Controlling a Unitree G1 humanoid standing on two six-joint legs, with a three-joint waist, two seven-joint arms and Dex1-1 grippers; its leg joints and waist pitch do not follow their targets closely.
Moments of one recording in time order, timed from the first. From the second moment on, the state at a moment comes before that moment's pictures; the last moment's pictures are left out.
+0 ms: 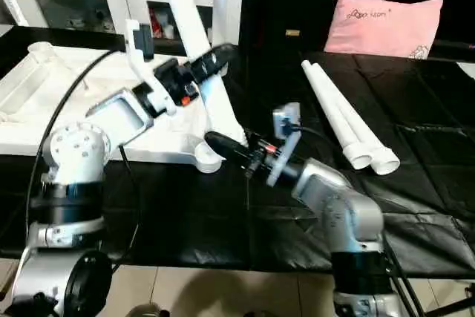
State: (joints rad) left arm -0.75 0.03 0.22 0.13 -0.75 0.80 -0.39; right arm -0.36 -0.17 -0.05 0.00 0.58 0.63 0.80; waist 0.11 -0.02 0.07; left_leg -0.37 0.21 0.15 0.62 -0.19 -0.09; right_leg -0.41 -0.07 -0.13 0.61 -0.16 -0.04
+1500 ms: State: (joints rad) left arm -0.80 0.09 0.24 0.22 -0.66 0.70 -0.32; right arm -0.34 -0.18 0.03 0.01 0.49 0.56 0.75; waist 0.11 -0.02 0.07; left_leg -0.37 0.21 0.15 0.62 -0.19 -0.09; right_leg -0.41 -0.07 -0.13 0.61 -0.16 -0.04
